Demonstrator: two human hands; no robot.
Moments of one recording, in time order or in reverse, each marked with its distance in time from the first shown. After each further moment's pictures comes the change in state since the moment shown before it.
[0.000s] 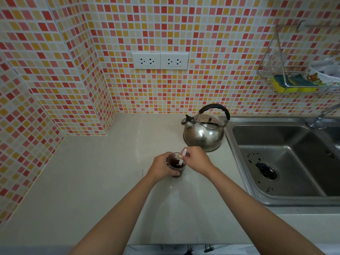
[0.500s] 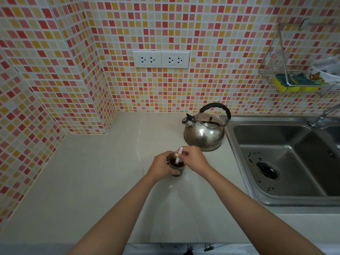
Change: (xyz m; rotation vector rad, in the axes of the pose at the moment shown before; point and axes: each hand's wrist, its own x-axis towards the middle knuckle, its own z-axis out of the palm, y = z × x) left_hand 0.002 -0.004 0.001 0.011 0.007 0.027; right_hand 0.005 -0.002 0.012 0.102 0.009 0.009
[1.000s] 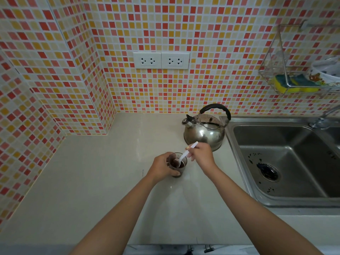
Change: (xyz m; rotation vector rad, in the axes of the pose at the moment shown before) left_hand 0.000 -0.001 0.000 -0.020 0.008 -0.011; right_hand -0.001 0.000 -0.018 0.458 0.207 0.257
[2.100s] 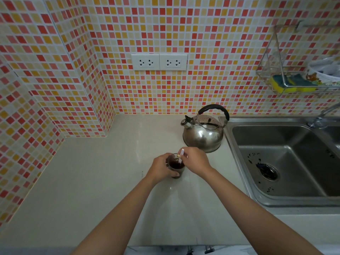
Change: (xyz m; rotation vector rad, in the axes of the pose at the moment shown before) left_hand -0.003 0.006 0.000 0.035 -0.004 -0.015; right_hand -0.012 -0.005 0.008 -0.731 -0.152 -0.315
